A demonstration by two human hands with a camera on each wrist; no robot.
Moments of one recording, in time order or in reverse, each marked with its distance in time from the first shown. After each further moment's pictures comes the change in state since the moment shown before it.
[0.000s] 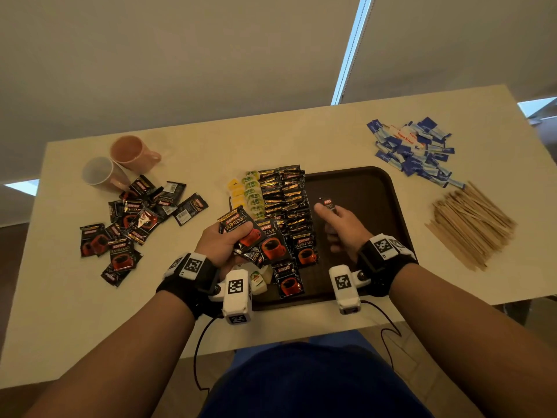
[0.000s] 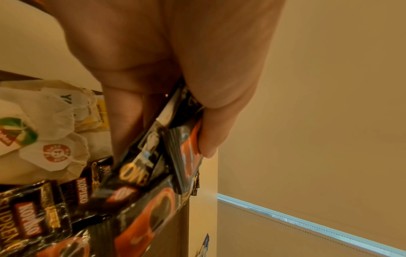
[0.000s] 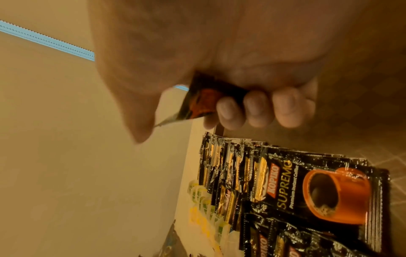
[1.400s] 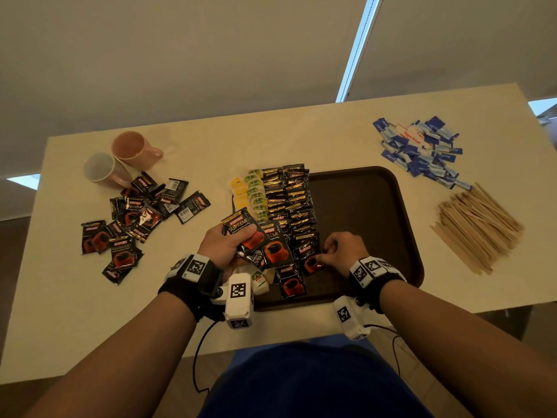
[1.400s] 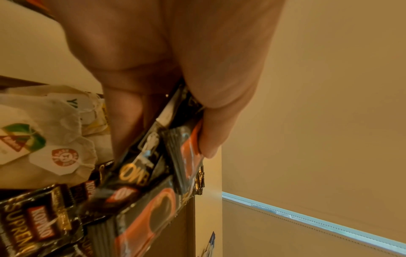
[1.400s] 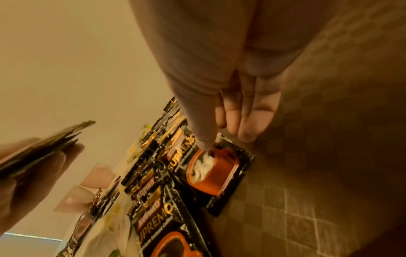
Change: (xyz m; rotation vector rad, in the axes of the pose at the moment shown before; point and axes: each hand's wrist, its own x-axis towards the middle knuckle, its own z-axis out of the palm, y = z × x) left_hand 0.010 -0.009 -0.004 -0.032 -0.013 -0.018; right_hand 0.021 0.053 0.010 -0.762 0.156 -0.103
